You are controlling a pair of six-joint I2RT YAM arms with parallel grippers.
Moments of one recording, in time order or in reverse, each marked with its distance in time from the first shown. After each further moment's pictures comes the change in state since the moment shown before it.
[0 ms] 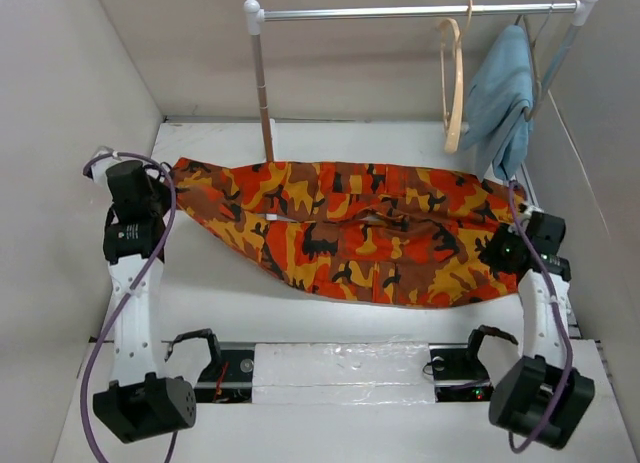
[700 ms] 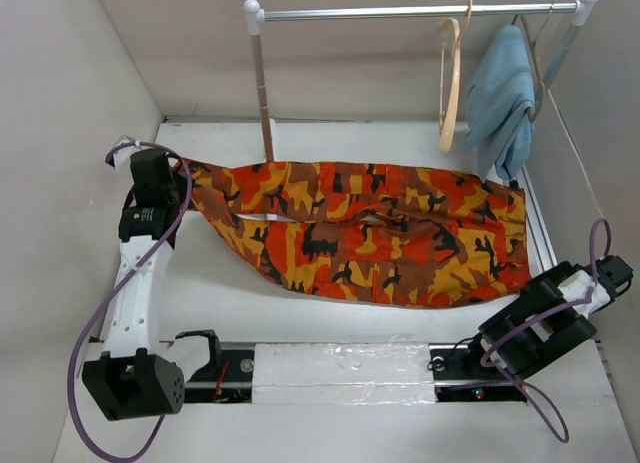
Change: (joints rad) left arm -0.133 0.084 0.014 0.057 -0.084 -0.039; right arm -0.734 0.301 -0.013 0.007 0.006 0.008
